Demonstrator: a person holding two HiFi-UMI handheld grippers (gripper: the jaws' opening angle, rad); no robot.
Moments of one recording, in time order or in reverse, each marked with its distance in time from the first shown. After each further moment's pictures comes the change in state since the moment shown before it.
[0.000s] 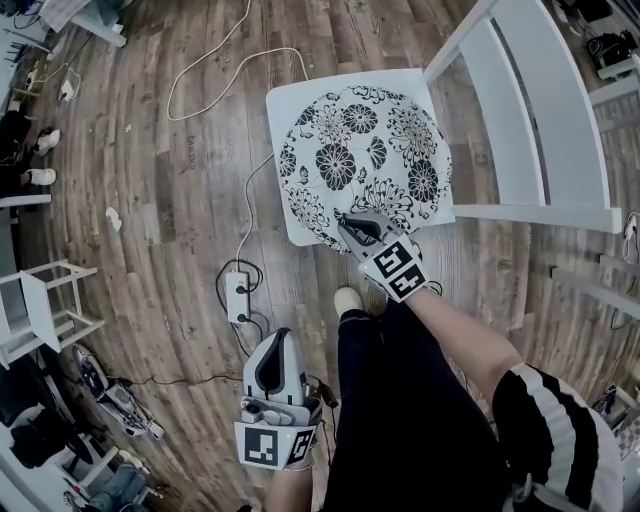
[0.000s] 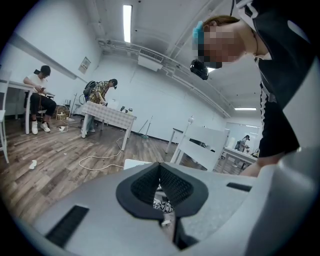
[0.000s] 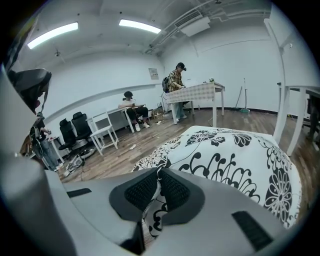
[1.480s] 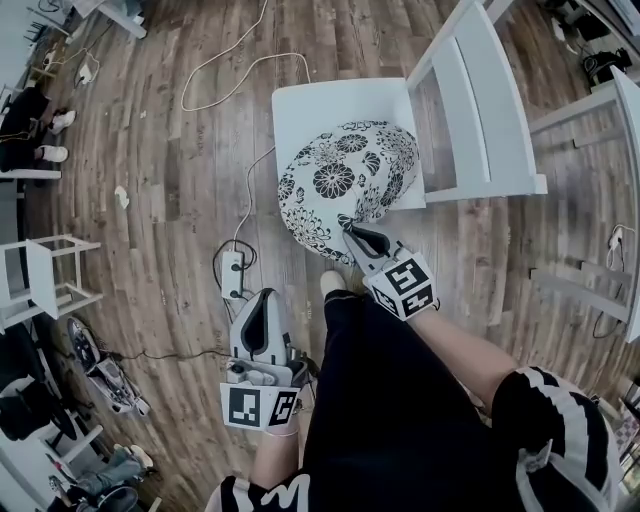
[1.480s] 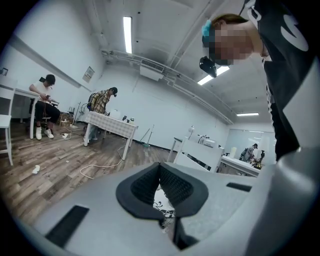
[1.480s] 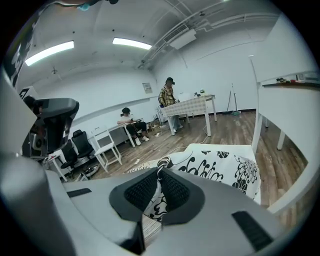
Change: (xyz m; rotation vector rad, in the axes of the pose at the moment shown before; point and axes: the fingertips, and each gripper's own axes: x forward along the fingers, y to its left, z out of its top) left arm -0.031 -0.043 0.062 -0.005 -0.086 0.042; right arm -0.137 0.052 0.064 0.115 -0.120 -0.012
